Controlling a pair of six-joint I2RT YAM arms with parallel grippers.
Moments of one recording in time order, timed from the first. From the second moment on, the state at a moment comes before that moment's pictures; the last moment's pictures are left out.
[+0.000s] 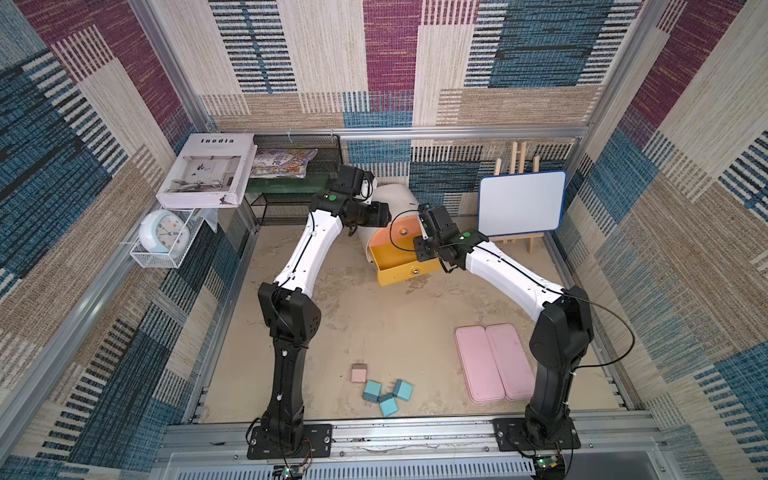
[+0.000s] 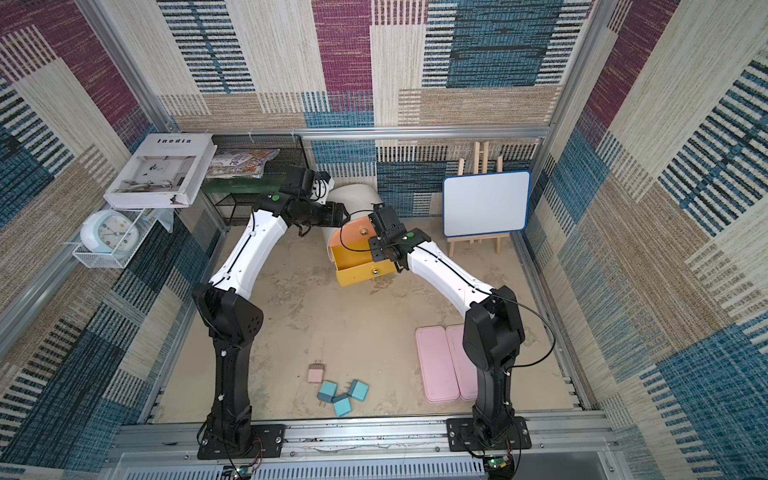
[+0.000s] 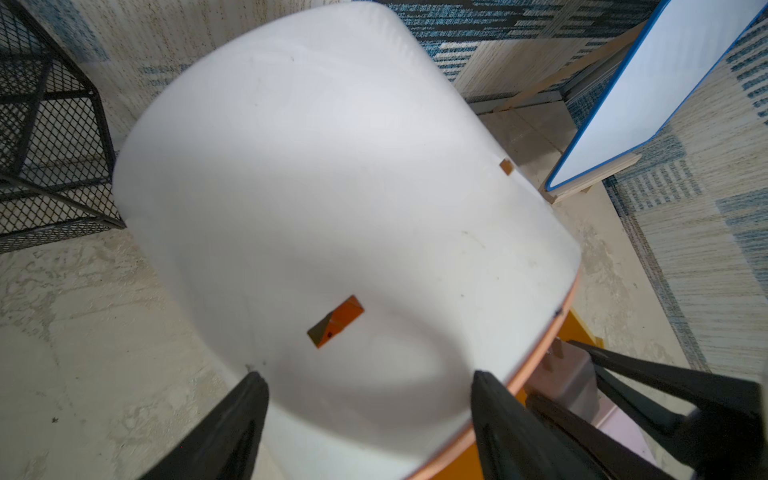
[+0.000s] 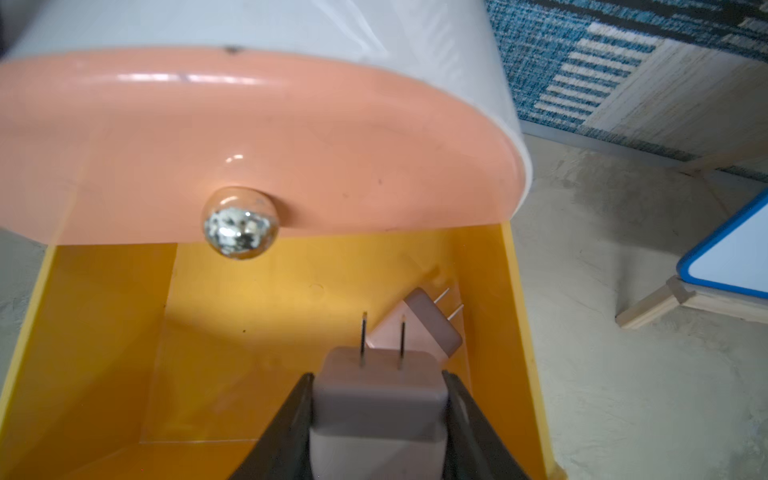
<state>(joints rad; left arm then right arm) -0.32 2.20 2.42 -1.02 0.26 -0.18 0.61 1.90 1.73 -0.63 0.24 0.19</state>
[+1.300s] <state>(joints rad) -0.32 2.19 2.43 -1.03 0.27 -0.18 0.67 1.76 1.70 -0.68 0.12 0.01</state>
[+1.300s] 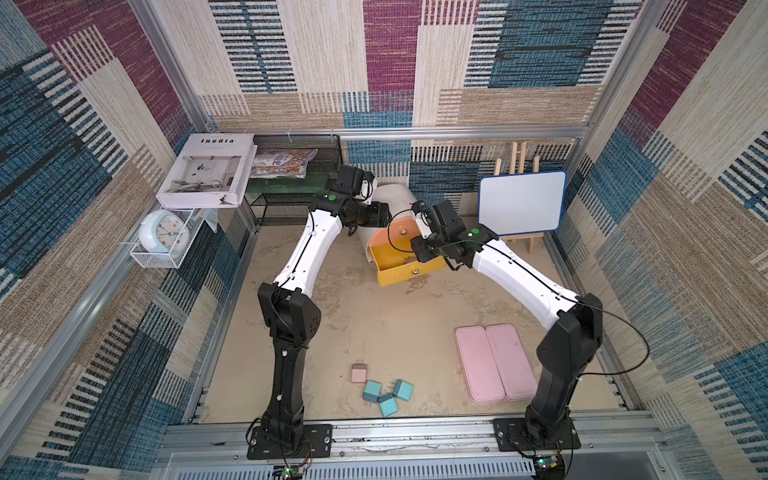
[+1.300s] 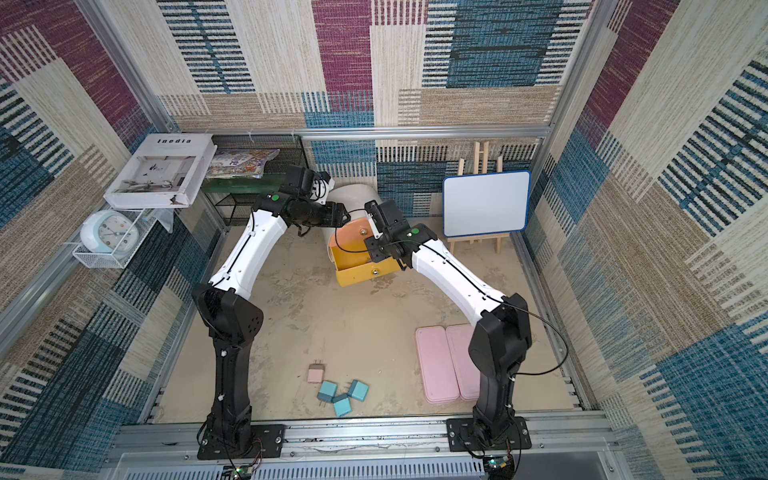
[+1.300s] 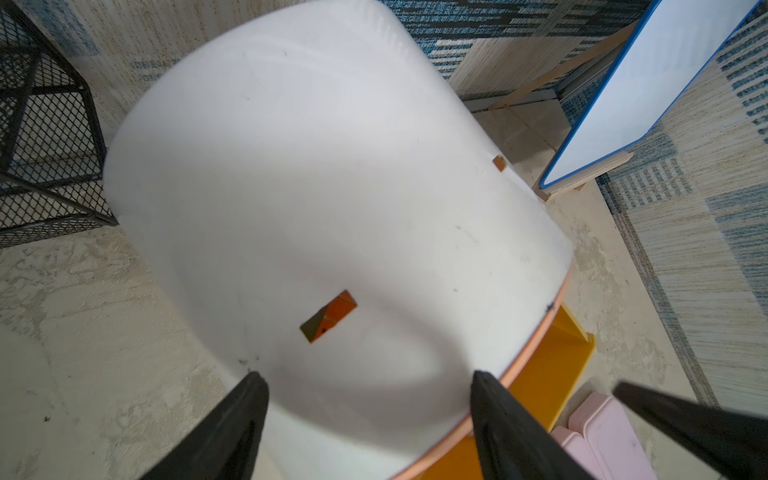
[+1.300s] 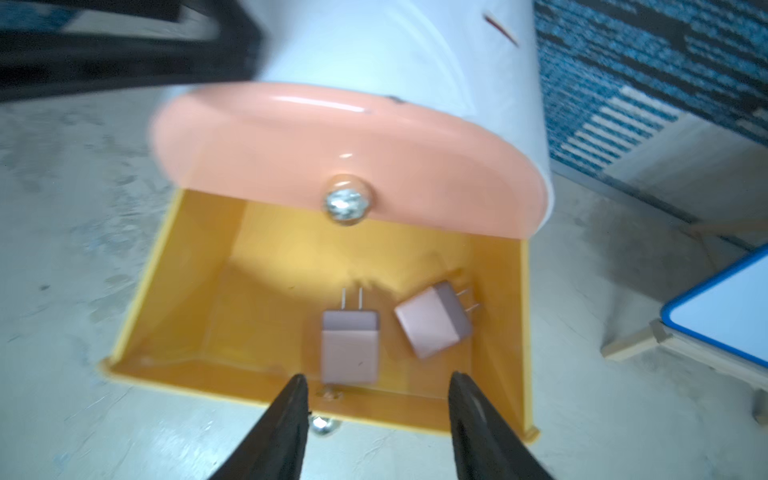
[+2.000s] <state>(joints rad) -0.31 2.19 2.41 -1.02 0.28 -0.18 1.20 1.79 1.18 -0.23 -0.13 -0.17</state>
